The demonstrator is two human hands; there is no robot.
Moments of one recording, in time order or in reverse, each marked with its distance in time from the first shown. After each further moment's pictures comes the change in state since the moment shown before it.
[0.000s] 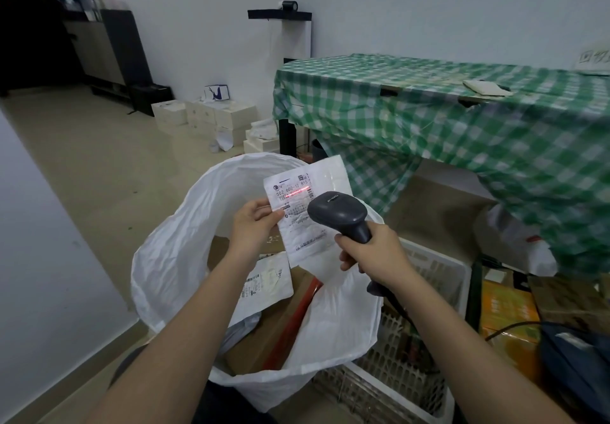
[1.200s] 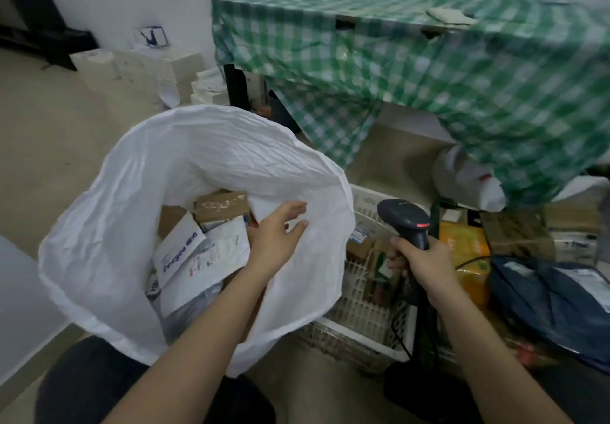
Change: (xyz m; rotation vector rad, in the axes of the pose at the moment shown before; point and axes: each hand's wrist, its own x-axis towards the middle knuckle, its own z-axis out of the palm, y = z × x) left_hand -0.036 -0.082 0.084 0.384 -0.365 0.238; right_hand -0.027 0.135 -0.070 0.260 0.424 0.363
